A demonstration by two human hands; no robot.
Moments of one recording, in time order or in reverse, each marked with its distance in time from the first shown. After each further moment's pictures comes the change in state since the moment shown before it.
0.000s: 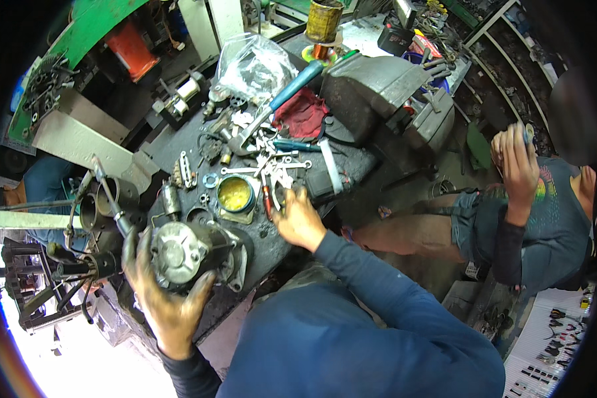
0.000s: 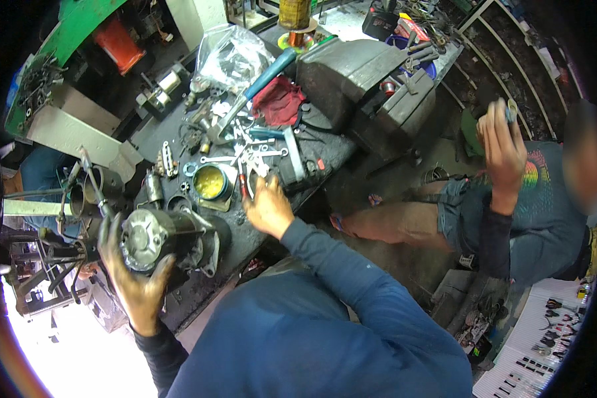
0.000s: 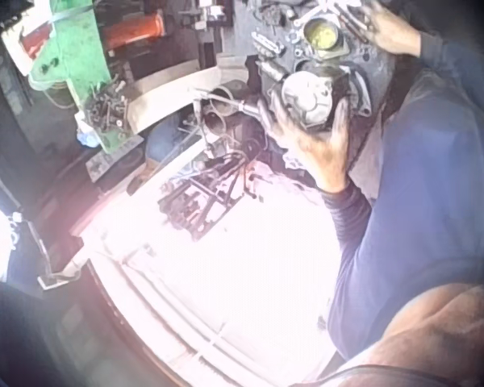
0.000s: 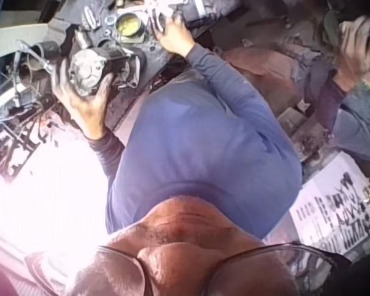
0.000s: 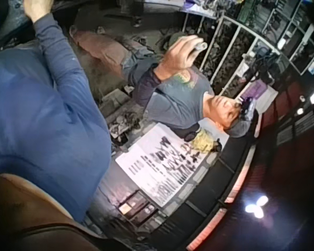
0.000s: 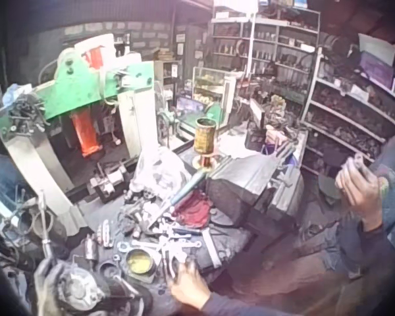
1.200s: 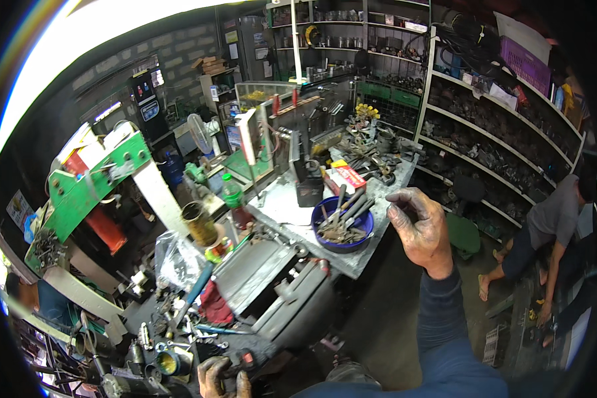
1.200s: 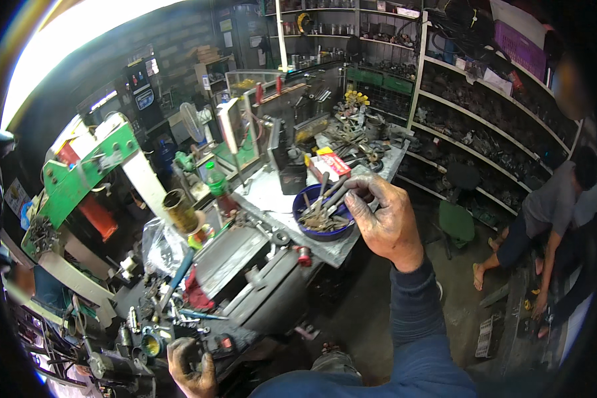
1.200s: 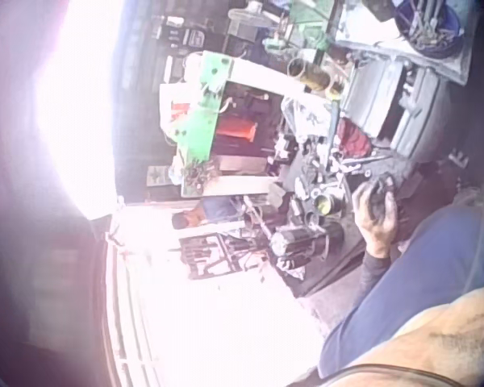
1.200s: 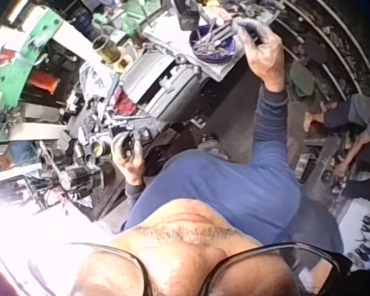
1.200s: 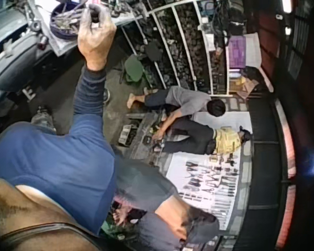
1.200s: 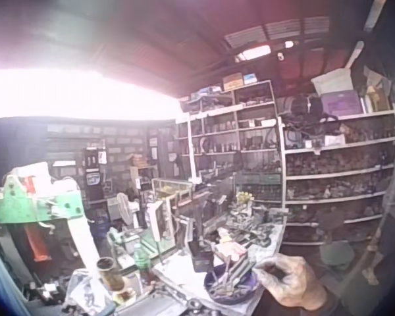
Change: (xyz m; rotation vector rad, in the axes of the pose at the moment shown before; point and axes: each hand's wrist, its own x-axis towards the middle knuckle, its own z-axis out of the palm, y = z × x) left_hand 0.061 0.325 0.197 -0.400 0.179 0.003; right_hand 0.023 0.132 -0.598 0.137 0.734 -0.601
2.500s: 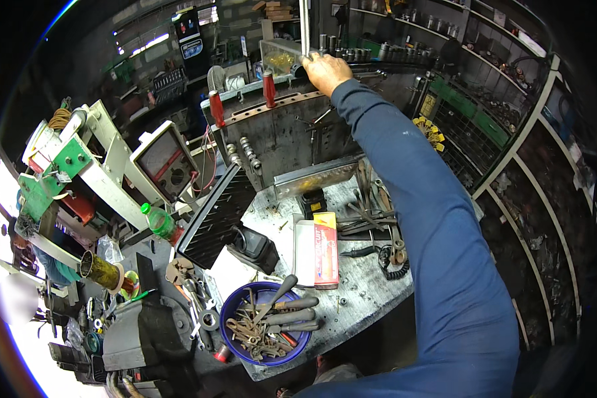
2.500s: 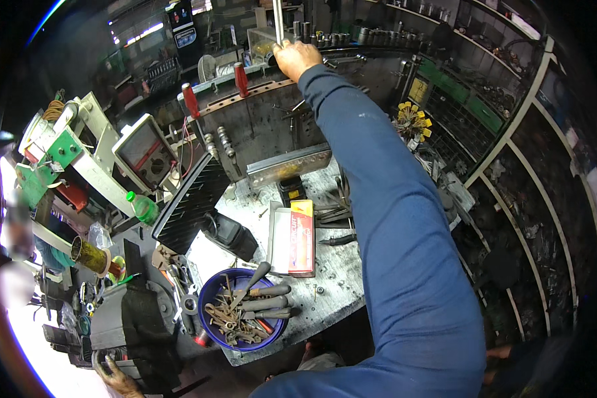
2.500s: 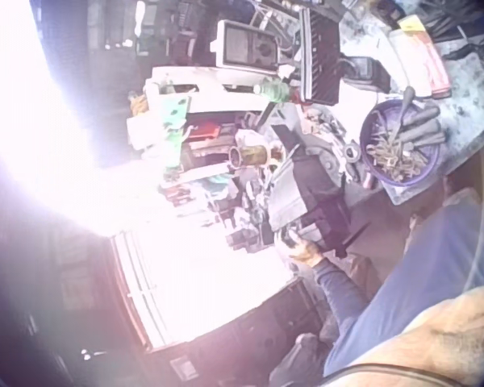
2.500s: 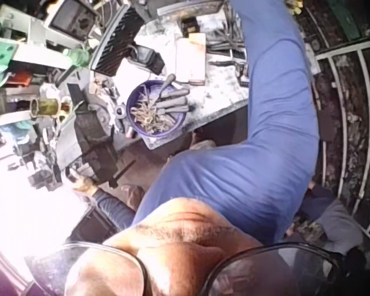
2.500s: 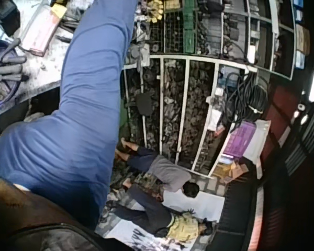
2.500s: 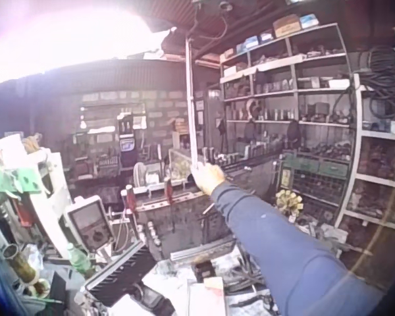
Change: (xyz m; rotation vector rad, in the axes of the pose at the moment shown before) left_hand 0.092 0.053 0.289 0.900 0.686 -0.472; right_hand 0.614 0.516 0.229 -0.824 -0.279 -0.654
